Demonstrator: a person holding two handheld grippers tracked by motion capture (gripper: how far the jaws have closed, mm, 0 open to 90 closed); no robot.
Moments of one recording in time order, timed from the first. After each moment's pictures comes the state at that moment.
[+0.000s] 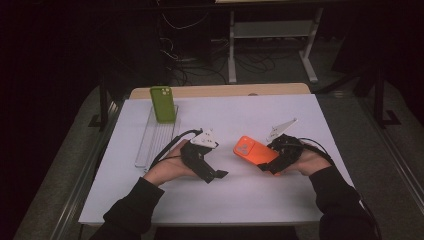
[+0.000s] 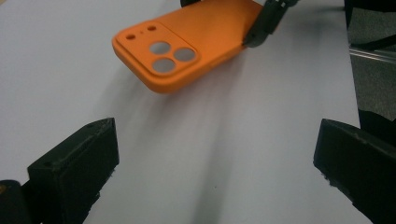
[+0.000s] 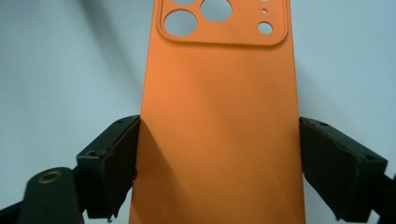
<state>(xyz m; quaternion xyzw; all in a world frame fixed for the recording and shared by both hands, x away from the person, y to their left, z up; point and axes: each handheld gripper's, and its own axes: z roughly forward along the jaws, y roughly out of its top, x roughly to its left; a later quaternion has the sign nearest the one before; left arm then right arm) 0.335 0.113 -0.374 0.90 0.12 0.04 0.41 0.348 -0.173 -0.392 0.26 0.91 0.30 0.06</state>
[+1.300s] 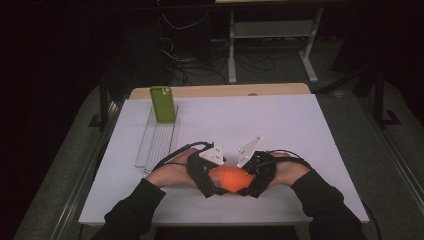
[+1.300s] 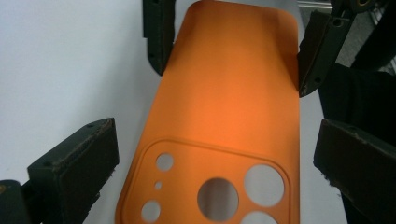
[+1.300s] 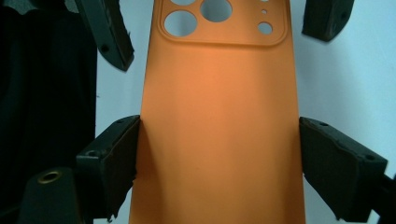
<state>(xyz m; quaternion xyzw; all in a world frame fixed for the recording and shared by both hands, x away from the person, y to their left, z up) 0.317 0.096 -0.391 0.93 0.02 -0.01 0.37 0.309 -0.098 -0.384 0.06 0.96 0.29 0.02</state>
